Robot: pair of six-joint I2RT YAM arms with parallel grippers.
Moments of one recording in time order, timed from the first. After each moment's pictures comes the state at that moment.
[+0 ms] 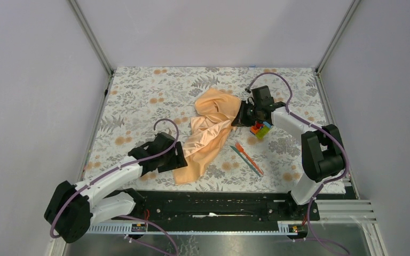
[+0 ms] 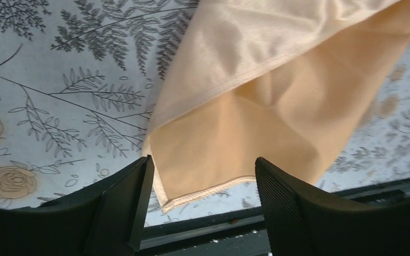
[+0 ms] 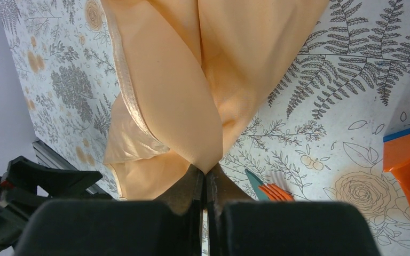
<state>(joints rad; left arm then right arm) -0.64 1.02 0.55 -0.53 -0.02 -0.84 0.35 1.70 1.12 -0.33 -0.41 0.54</state>
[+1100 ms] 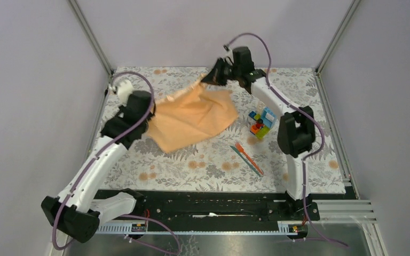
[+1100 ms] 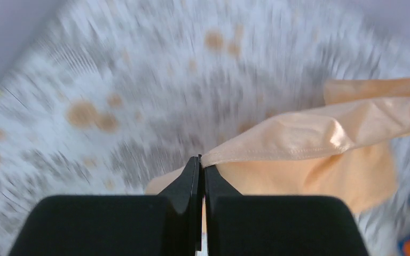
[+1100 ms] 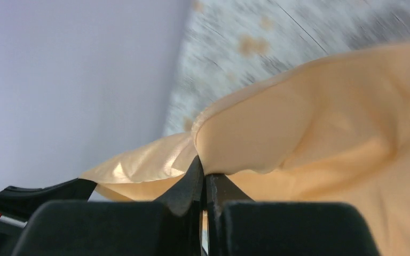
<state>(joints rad) -0.46 1.08 1.04 -0.71 -0.60 -0.74 0.41 2.03 1.74 -0.25 -0.58 0.76</state>
